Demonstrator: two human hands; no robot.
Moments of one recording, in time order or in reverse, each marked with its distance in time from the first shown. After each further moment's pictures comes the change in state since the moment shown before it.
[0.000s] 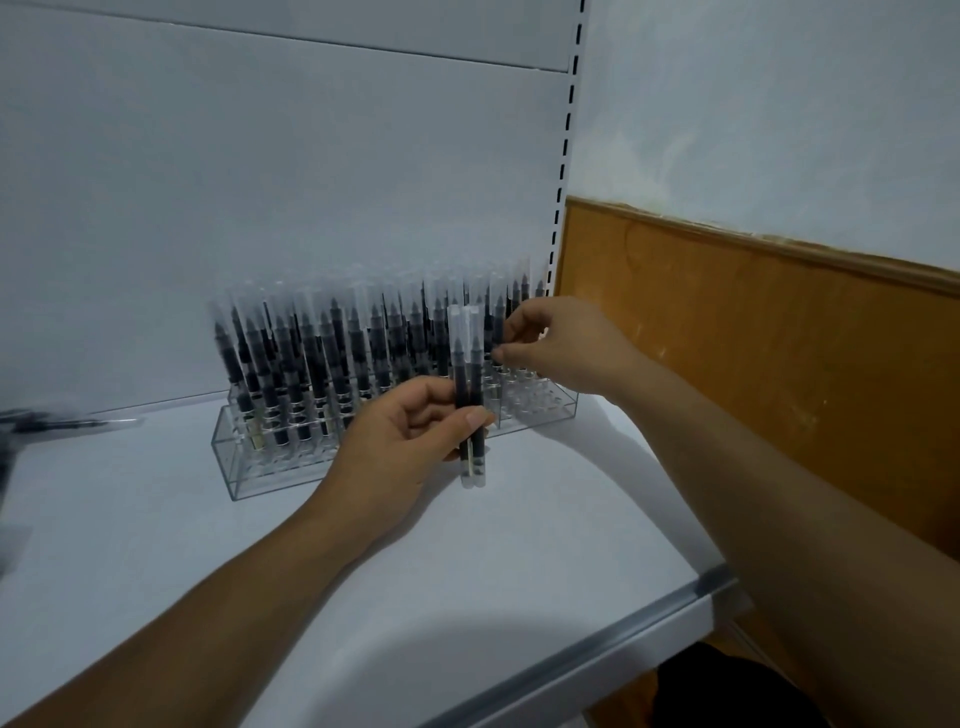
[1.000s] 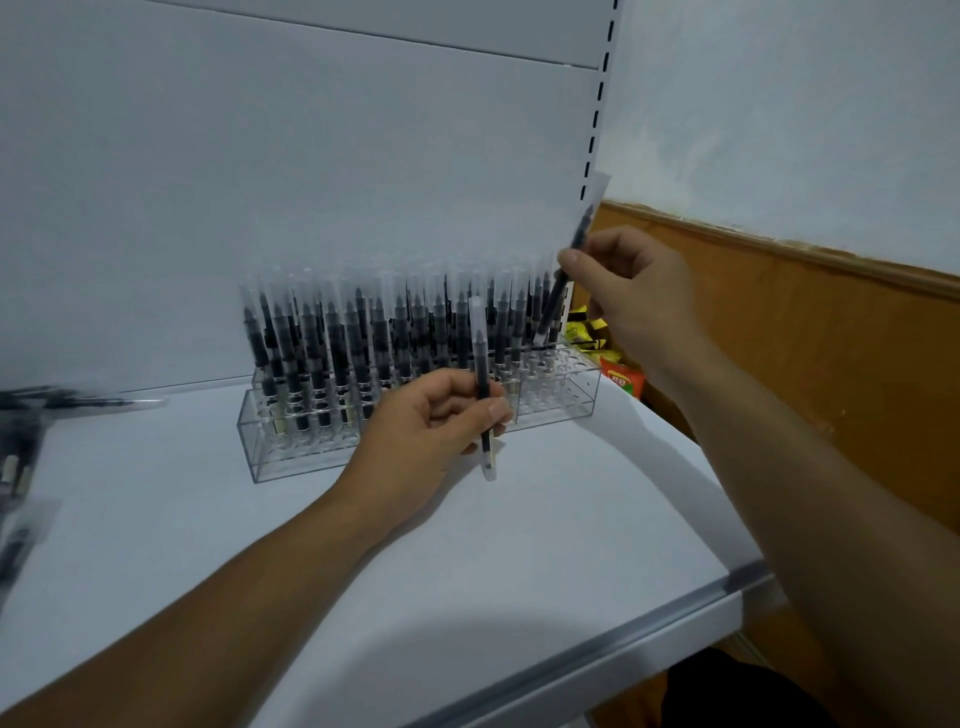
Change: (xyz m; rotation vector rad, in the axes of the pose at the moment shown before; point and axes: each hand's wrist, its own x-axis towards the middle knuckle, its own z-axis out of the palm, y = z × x) left_hand -0.001 0.000 -0.001 0.044 0.005 -0.026; right_hand -0.008 -0.006 -0.020 0.529 0.423 -0.058
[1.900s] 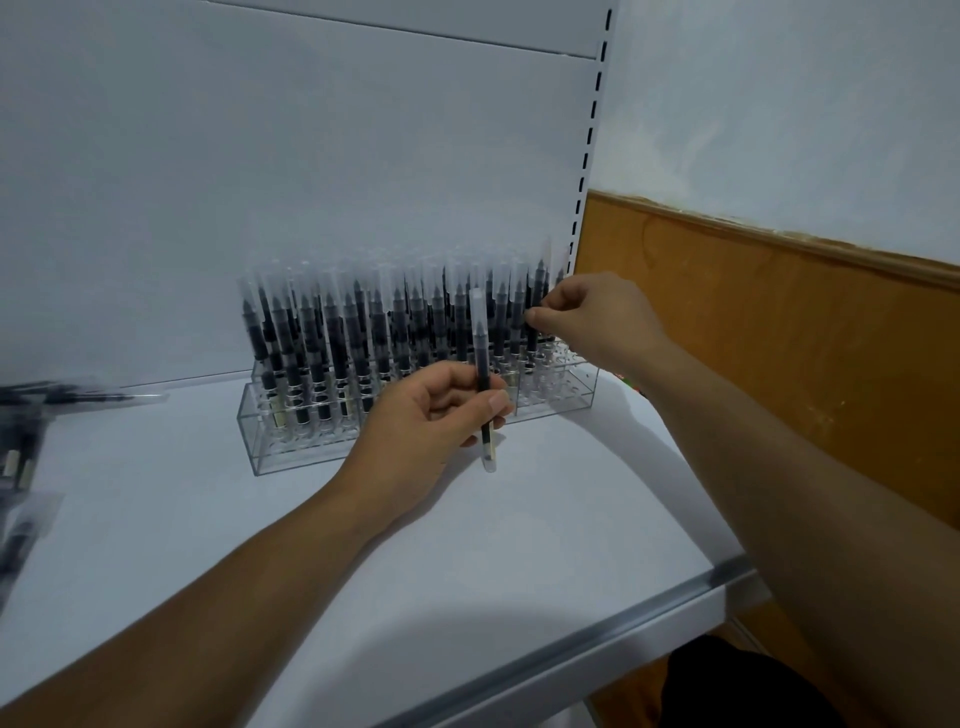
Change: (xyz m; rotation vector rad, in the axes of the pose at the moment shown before) left_hand 0.000 0.000 0.001 0.010 -0.011 0.020; right_hand 0.009 0.026 0.014 -0.583 -0.243 0.041
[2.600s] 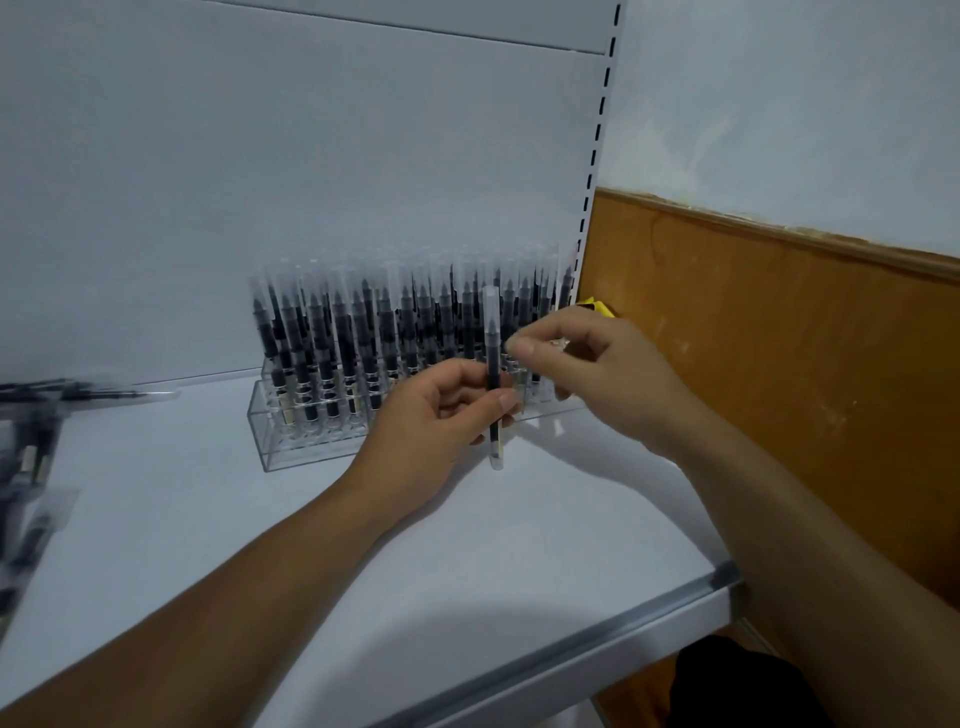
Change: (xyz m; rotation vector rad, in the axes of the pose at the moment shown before) left_hand 0.001 -0.003 -0.002 0.076 -0.016 0.035; right_hand -0.063 -0.019 -0.004 0.437 -0.143 -0.141
